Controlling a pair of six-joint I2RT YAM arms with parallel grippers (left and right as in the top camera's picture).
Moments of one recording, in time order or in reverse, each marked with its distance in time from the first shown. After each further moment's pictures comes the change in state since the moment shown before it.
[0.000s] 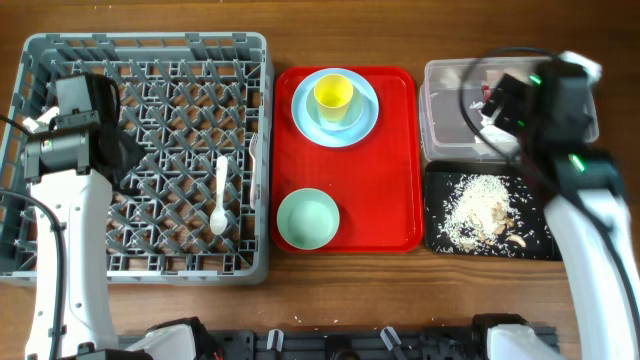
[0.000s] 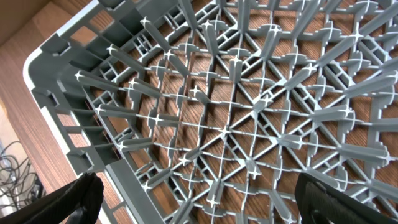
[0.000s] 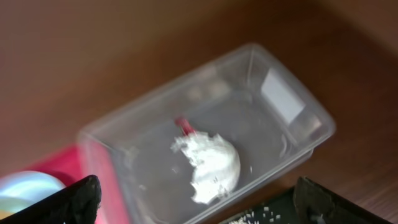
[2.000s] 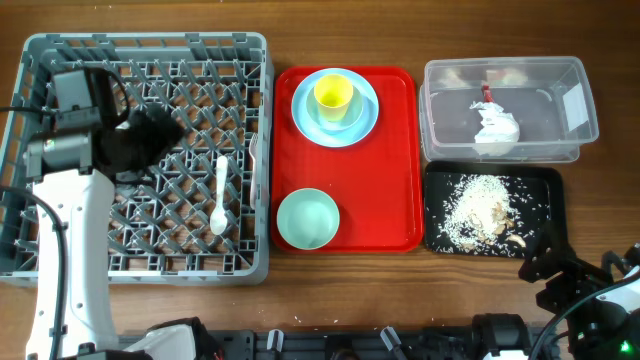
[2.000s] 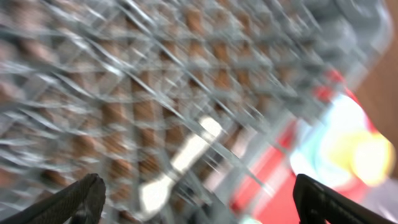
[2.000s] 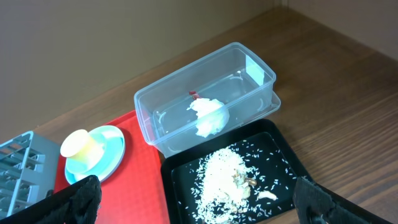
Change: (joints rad) left arm -0.023 -0.001 0.000 0.090 0.651 0.006; right arm 0.000 -0.782 0.026 -0.597 -0.112 0.035
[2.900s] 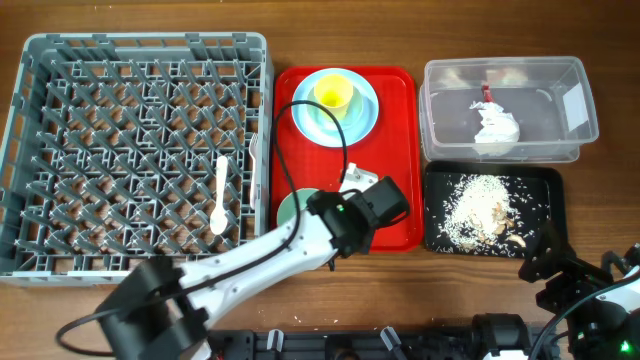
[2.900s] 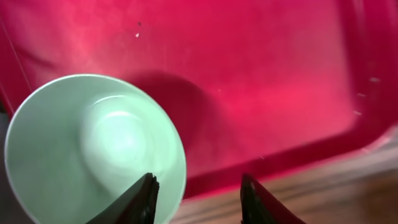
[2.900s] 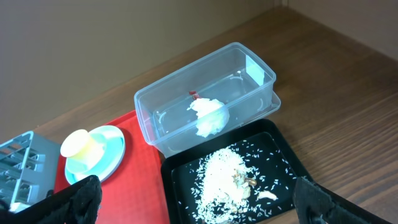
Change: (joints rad) left arm -1.178 0.280 -0.162 0.256 -0.394 -0.029; right arm 0.000 0.000 0.000 0.000 0.000 0.000
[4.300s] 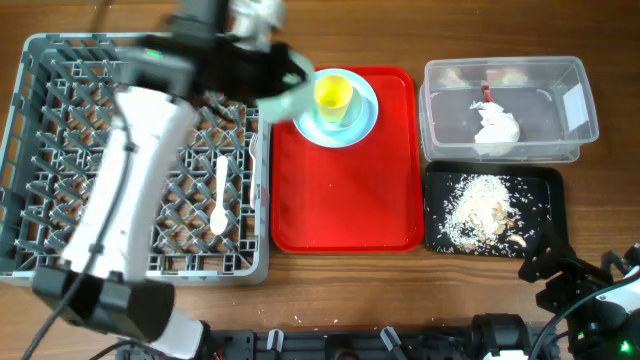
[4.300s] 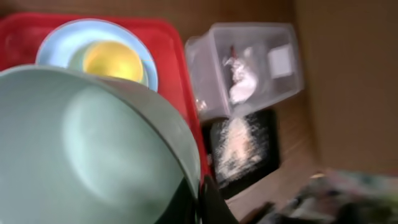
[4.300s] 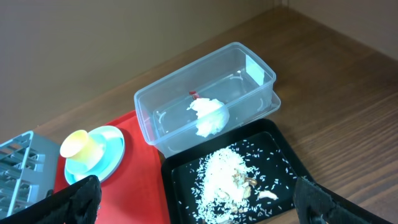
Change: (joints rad) left arm 0.783 0.056 0.704 -0.246 0.879 0.301; right arm 0.000 0.000 0.000 0.000 0.000 0.000
